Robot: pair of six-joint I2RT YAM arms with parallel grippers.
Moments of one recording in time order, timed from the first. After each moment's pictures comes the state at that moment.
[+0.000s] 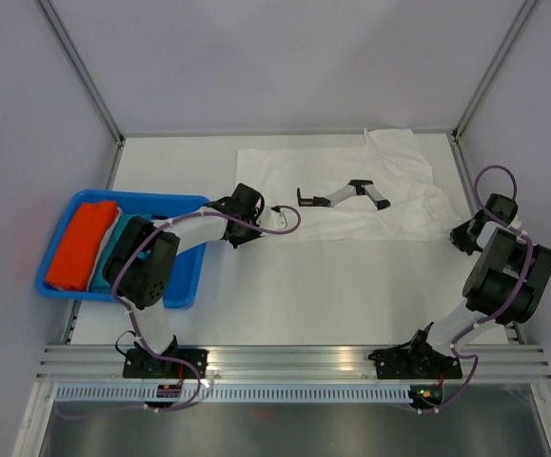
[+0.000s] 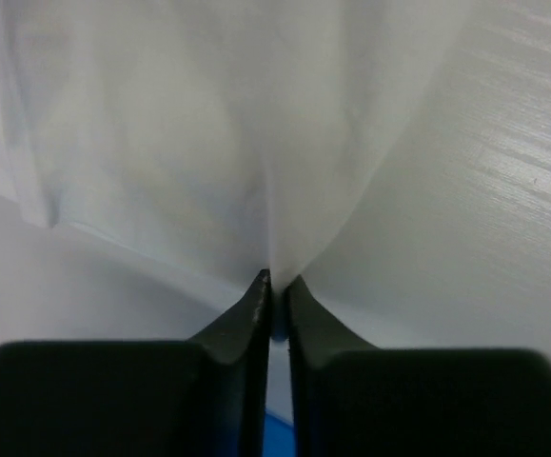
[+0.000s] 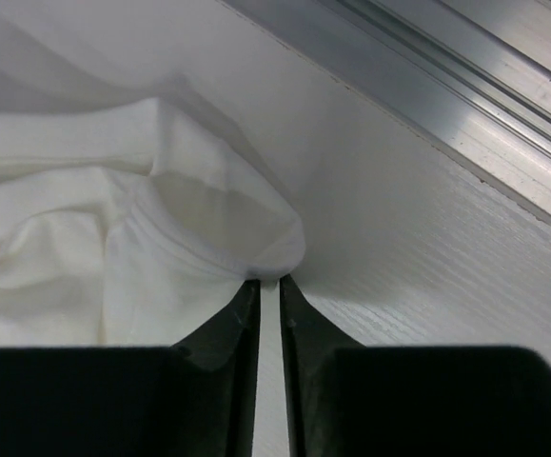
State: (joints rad) left arm -0.53 1.81 1.09 -0.39 -0.03 0.80; right arm -0.54 1.68 0.87 -0.16 -0.03 0.59
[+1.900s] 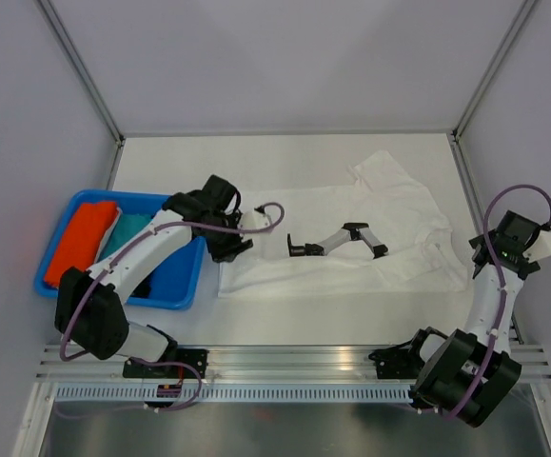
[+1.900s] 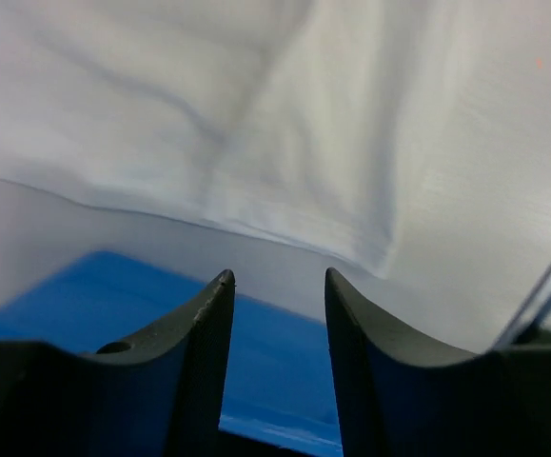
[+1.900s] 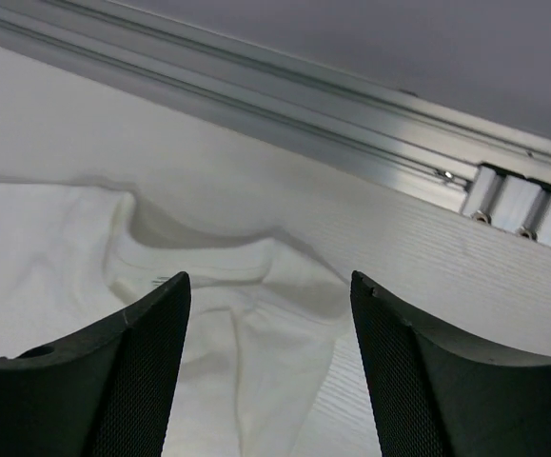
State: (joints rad) left arm -0.52 1.41 1.06 -0.97 0.24 0.80; right arm -0.62 1.02 0.70 -0.50 0.27 0.61
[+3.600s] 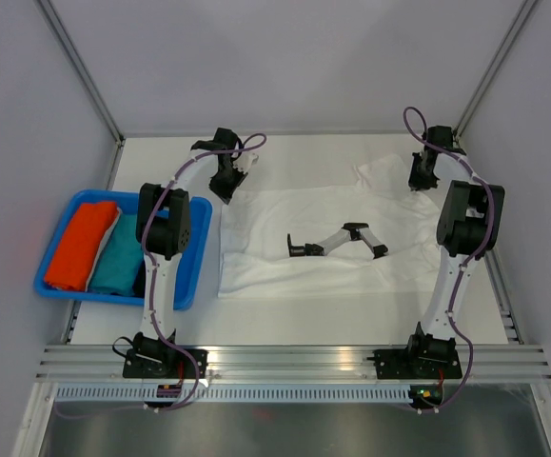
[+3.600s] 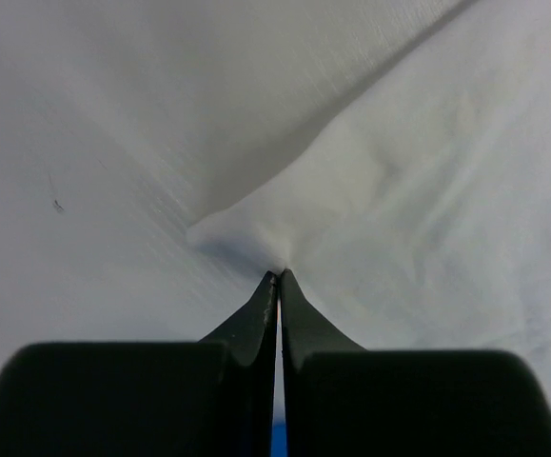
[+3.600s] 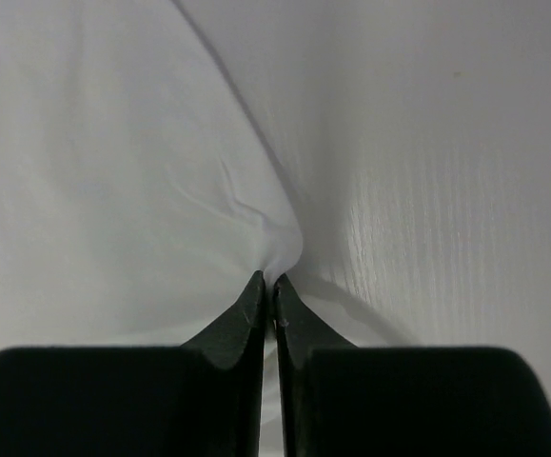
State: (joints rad) left arm -0.26 2.33 1.96 -0.89 0.05 0.37; right arm -0.17 2.26 1.78 -0.54 0.01 0.09
